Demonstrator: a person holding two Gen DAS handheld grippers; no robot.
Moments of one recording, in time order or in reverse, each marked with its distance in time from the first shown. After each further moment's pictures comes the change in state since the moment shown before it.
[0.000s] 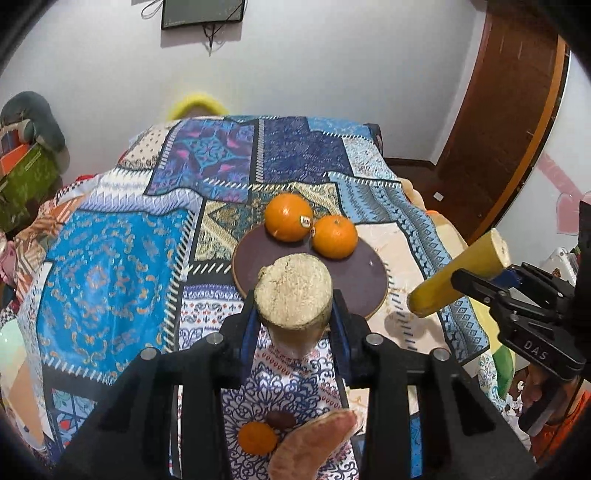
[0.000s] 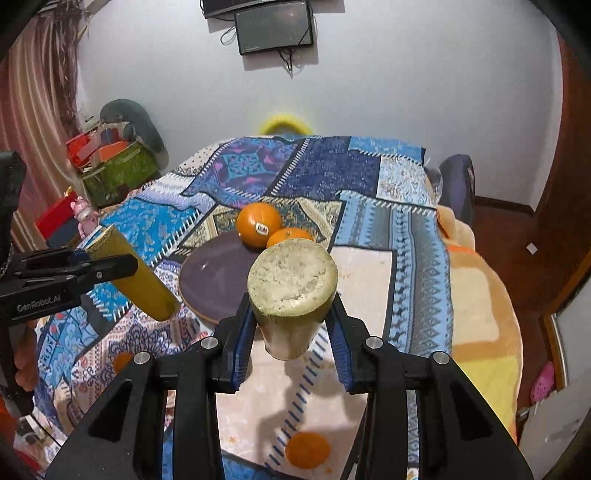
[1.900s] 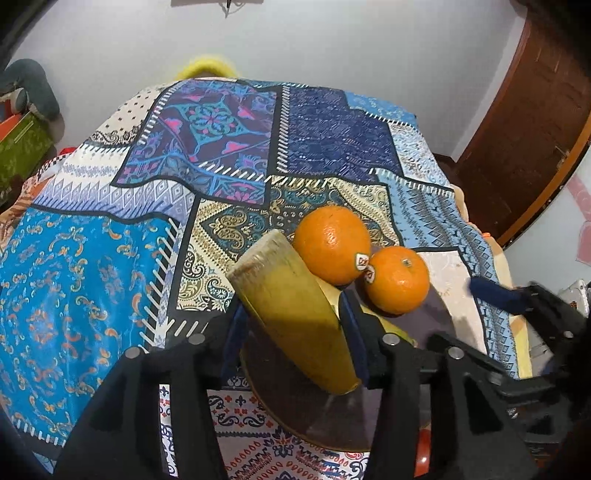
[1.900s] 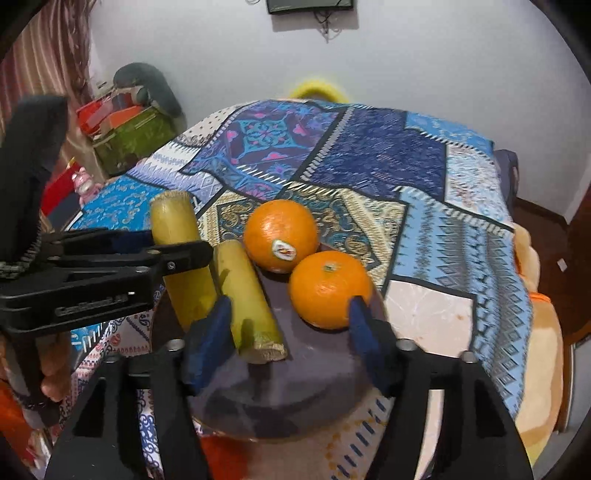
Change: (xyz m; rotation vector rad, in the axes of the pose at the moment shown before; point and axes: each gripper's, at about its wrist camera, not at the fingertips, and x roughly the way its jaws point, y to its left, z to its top) left arm 0.133 0.048 0.050 -0.097 0.108 0.002; right arm 0.111 0.017 0.041 -0.079 0.122 0.088
